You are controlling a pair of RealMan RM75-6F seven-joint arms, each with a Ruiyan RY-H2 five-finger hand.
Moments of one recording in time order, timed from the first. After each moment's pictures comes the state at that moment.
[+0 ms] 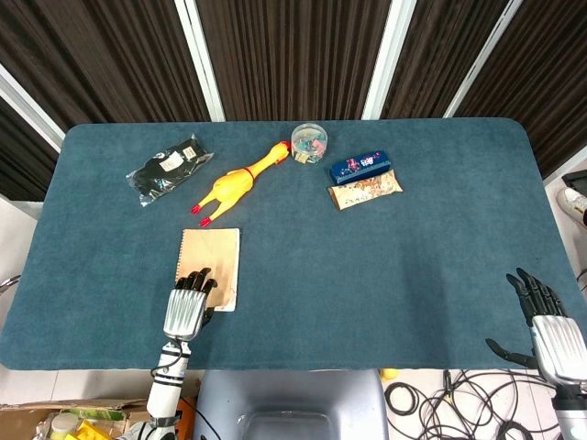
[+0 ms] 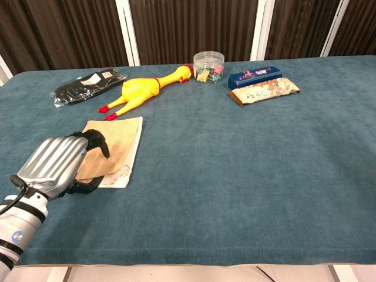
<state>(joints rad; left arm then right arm) -0.39 -2.08 -0.12 -0.90 1.46 1.40 0.34 0.01 -1.04 0.01 -1.73 -1.55 1.50 0.07</state>
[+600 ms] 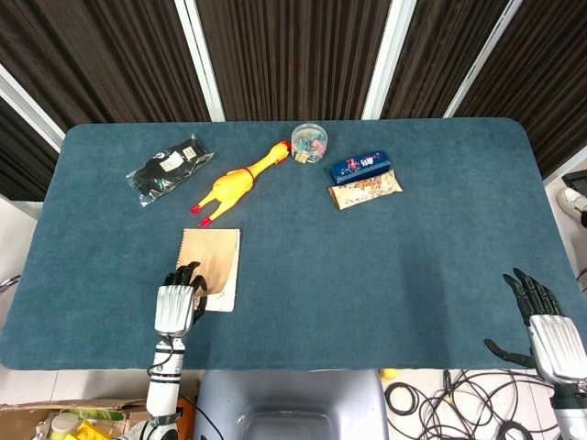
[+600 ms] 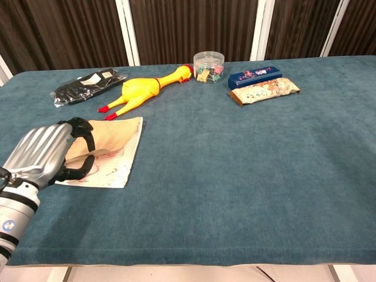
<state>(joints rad) -0.37 -2.07 -0.17 -0.97 1.42 1.45 0.30 0.01 -1.03 0.00 -1.74 -1.55 1.48 0.07</state>
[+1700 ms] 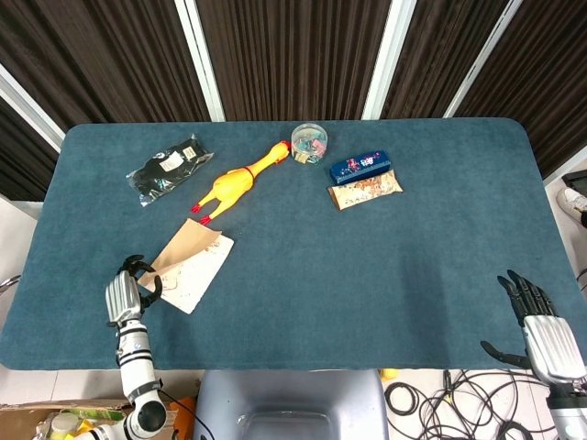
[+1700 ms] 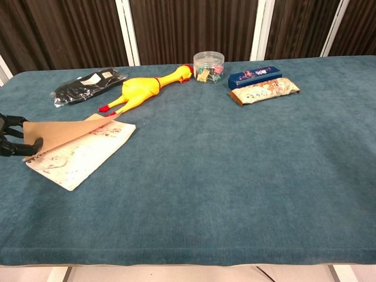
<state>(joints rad) -0.33 -1.90 -0.45 -1.33 0.99 1.36 0.23 0.02 -1.04 0.00 -1.74 -1.55 1.47 0.06</state>
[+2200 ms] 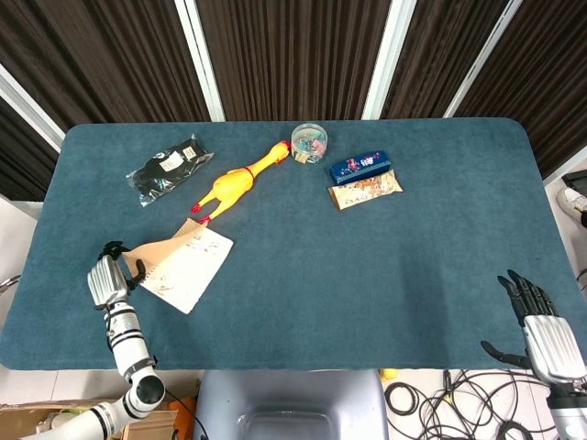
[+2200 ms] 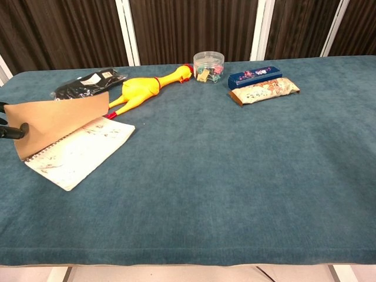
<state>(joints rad) -0.42 -1.90 -0.55 -1.21 0.89 1.35 0.30 0.02 -1.03 0.00 -1.74 -1.55 1.47 0.06</state>
